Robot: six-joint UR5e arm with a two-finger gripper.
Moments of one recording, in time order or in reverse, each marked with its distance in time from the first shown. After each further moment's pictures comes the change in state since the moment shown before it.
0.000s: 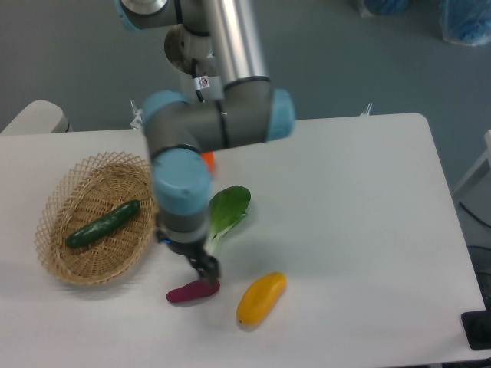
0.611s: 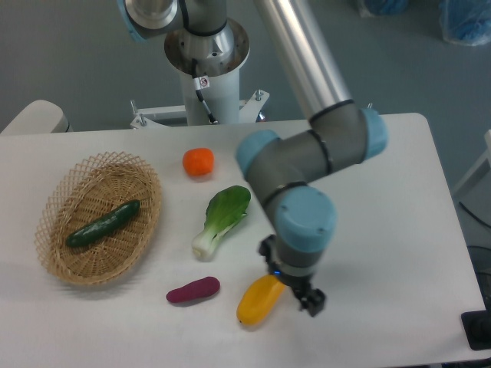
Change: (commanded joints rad) arm 0.180 -0.160 0.210 -0.008 0.052 0.310
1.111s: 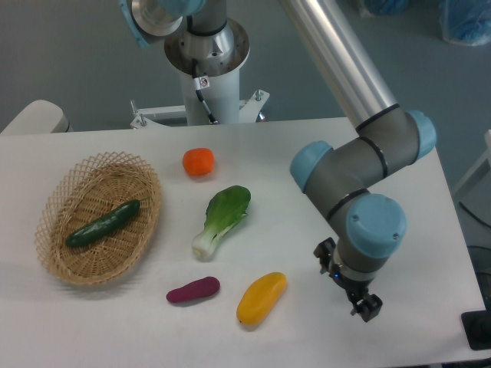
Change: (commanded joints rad) arm 0.057 -0.042 0.039 -0.012 0.000 0.117
